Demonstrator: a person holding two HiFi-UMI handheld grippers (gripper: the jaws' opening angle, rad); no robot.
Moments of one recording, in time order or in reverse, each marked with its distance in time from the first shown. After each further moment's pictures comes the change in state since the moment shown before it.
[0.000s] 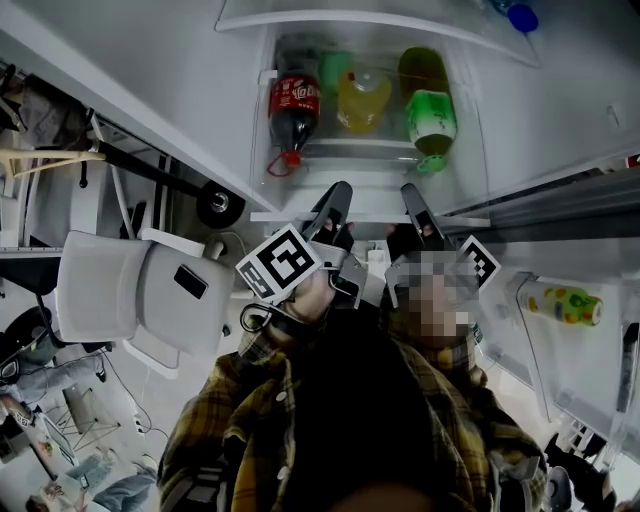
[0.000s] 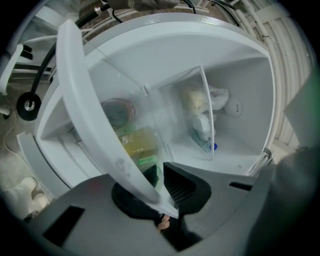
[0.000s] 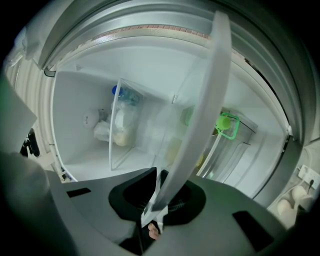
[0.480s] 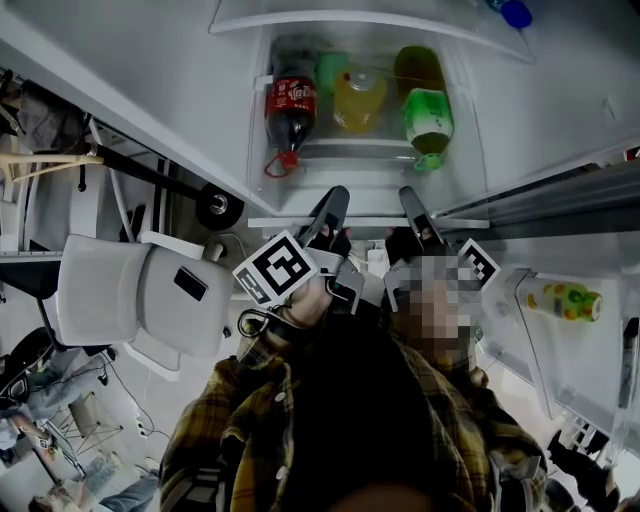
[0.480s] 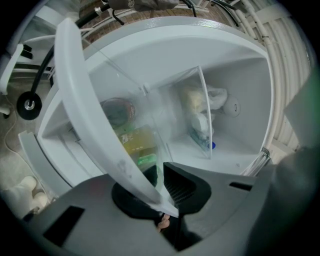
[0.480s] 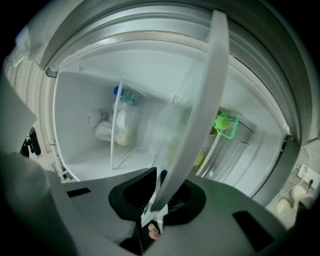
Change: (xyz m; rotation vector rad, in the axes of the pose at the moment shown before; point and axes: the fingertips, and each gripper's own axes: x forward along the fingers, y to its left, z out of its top) left arm -0.007 -0.002 -0.003 -0.001 0.009 -0.007; right arm -0.005 0.003 -0.003 -0.010 0.005 0.003
